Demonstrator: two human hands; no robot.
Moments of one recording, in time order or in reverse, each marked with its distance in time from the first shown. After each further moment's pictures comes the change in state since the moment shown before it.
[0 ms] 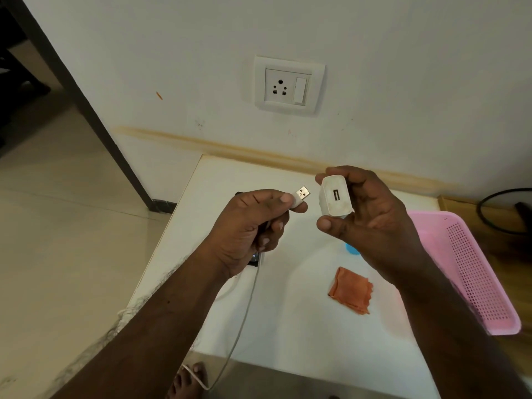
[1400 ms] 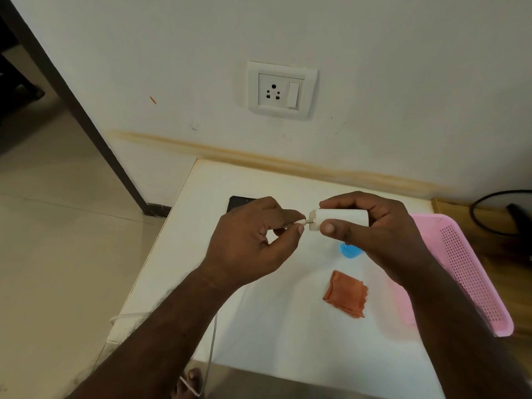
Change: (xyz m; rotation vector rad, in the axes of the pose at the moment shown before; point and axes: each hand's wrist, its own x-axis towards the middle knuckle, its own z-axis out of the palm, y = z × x) left_hand -0.009 -0.004 0.015 1.054 0.184 0.537; right_hand -0.003 -0.009 -0.016 -0.201 0.065 0.187
